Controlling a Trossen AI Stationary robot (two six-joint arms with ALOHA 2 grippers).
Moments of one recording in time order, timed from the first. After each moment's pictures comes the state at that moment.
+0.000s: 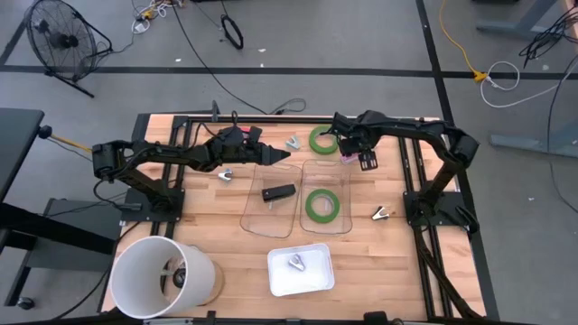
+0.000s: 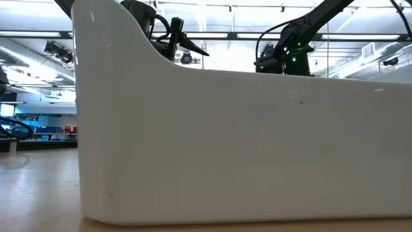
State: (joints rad) left arm 0.36 1.46 0.68 0.62 0.18 -0.94; right arm -0.58 1.71 1.15 -1.05 0.34 -0.73
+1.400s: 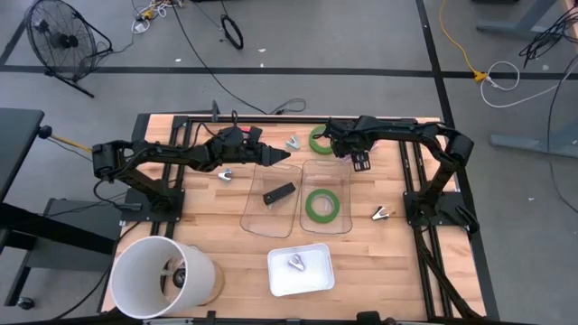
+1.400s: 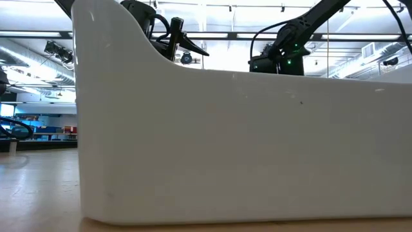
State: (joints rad) left arm 0.36 1.46 0.68 0.62 0.18 -0.92; right arm -0.52 1.73 1.15 -0.96 0.40 -0.67
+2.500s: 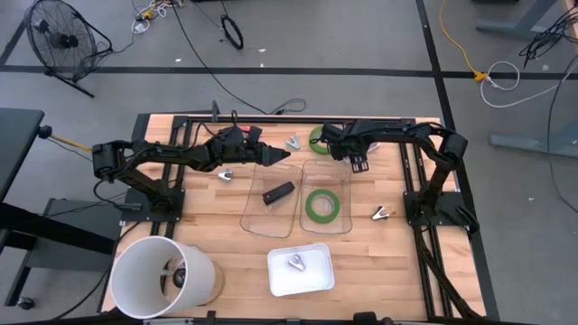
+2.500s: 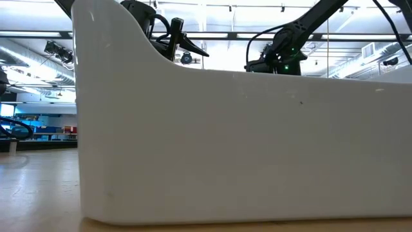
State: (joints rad) left arm 0.36 1.46 0.68 0.62 0.17 -0.90; right arm -0.49 1.78 1.15 -0.95 0.48 -0.67
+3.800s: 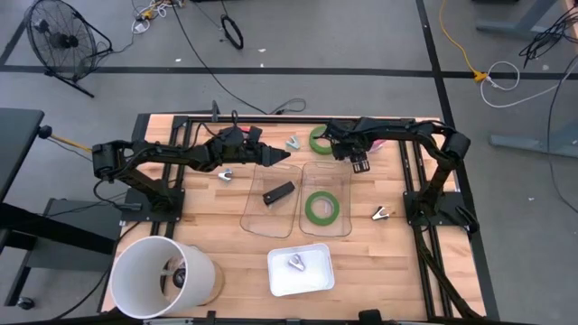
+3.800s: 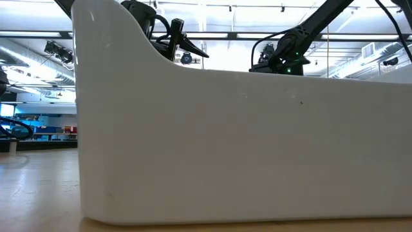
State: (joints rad) left arm 0.36 1.46 0.68 0.61 0.16 -0.90; right arm -0.57 1.78 1.09 -0.88 0.33 -0.76
